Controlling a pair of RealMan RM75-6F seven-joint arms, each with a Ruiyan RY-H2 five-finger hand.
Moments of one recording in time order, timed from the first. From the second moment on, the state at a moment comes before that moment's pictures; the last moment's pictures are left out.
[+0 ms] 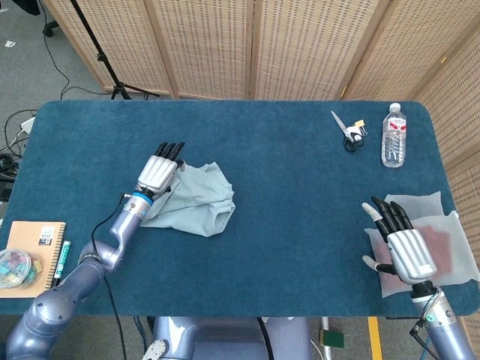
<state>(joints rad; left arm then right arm) -0.95 -1.97 -0.13 -0.38 1.40 0.82 -0.23 0.23 -1.17 0.05 -1.59 -1.61 1.42 0.11</state>
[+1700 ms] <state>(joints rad) -0.88 -1.88 0.15 -0.39 1.82 1.48 0.00 0.23 -1.16 0.03 -1.62 -1.64 1.43 0.09</state>
